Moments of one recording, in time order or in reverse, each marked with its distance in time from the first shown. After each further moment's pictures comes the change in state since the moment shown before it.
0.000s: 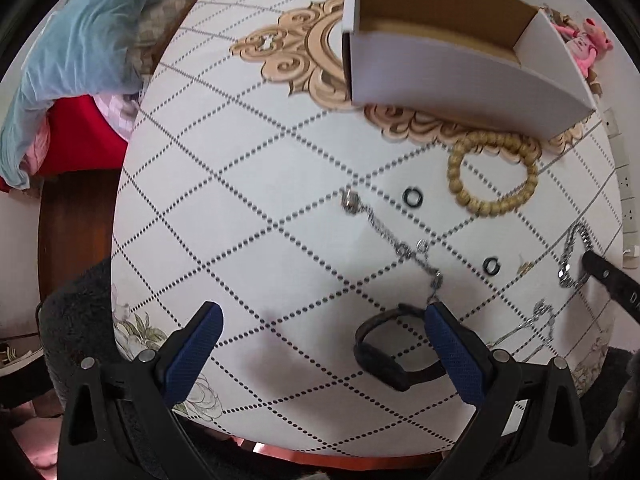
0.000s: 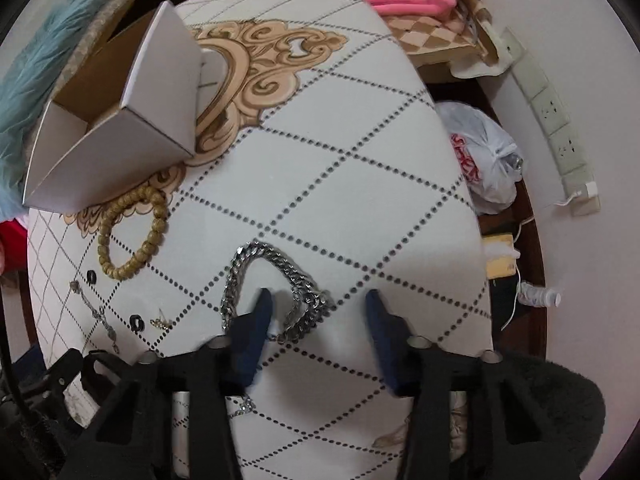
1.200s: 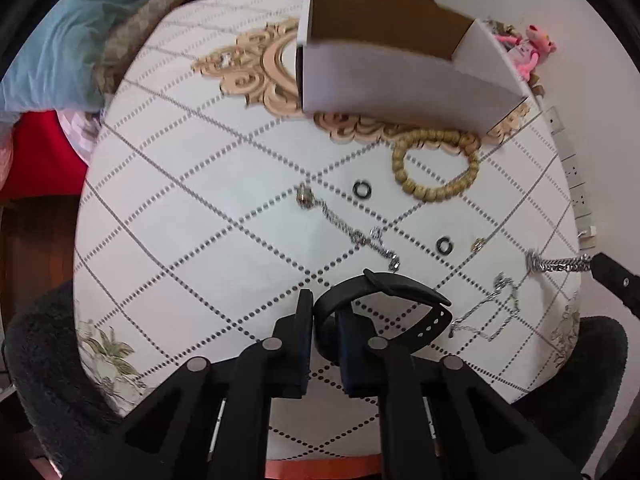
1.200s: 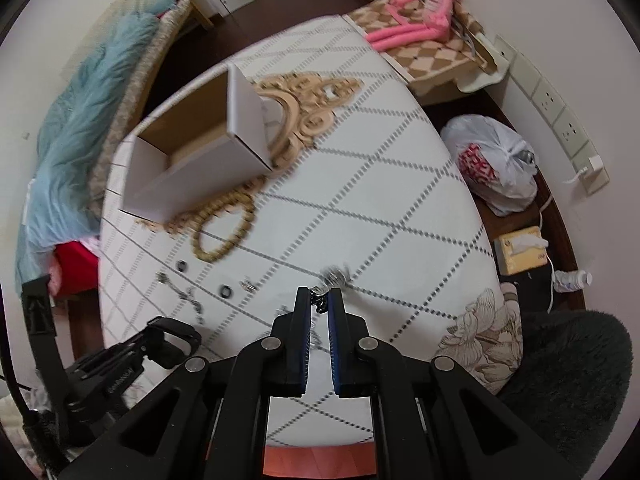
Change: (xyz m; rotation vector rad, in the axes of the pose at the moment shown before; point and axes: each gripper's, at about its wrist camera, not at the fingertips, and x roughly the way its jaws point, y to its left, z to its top) left arm -0.013 0.016 -0.024 0.085 -0.134 -0.210; right arm -0.083 -0.002 -0.051 0.091 -0.143 0.204
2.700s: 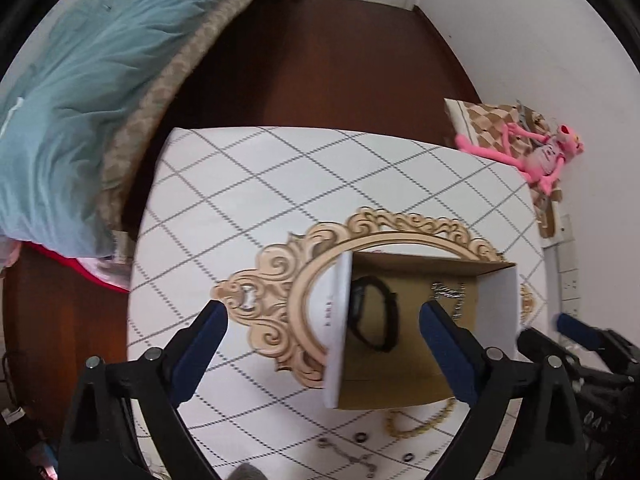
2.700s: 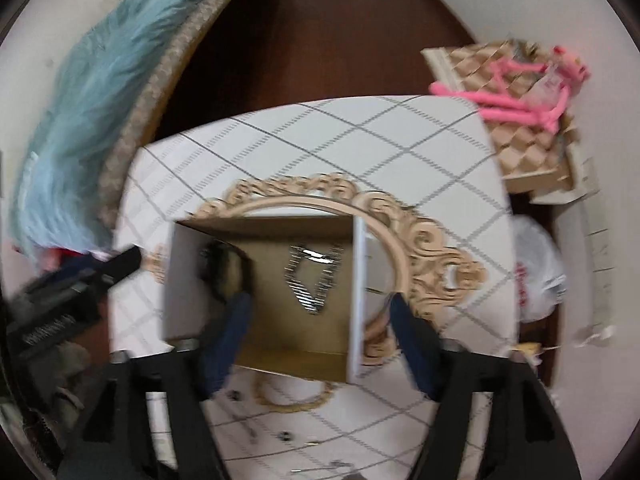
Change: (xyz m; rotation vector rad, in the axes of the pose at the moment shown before) left arm -0.032 0.028 0.214 -0.082 -0.128 0.034; right arm 0.058 0.126 0.181 -0.290 0.086 -0.073
